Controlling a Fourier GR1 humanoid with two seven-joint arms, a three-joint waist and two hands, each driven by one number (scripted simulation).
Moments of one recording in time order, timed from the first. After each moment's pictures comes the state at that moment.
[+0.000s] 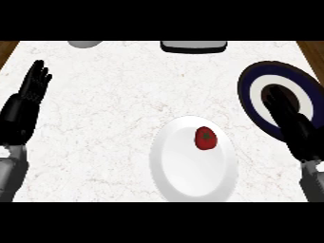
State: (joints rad) left arm -0.24 0.41 -0.02 -1.42 0.17 0.09 -0.11; right arm -0.16 -0.44 0.14 -1.35 -0.42 -0.02 -0.03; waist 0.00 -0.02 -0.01
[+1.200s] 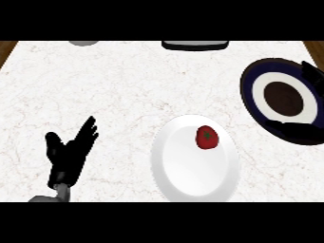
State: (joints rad) left arm 0.00 0.17 -0.16 -1.41 0.20 0.13 0.20; right arm -0.22 -0.55 0.06 -1.42 -0.04 -0.22 -0.19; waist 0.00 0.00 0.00
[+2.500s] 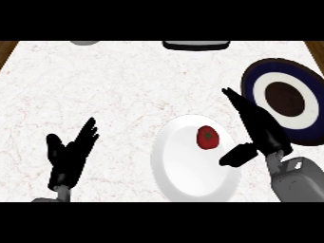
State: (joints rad) left arm 0.02 0.14 -0.13 -1.43 0.15 0.10 0.21; right arm -0.32 -0.42 0.41 -1.63 0.43 0.07 0.57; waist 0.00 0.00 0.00
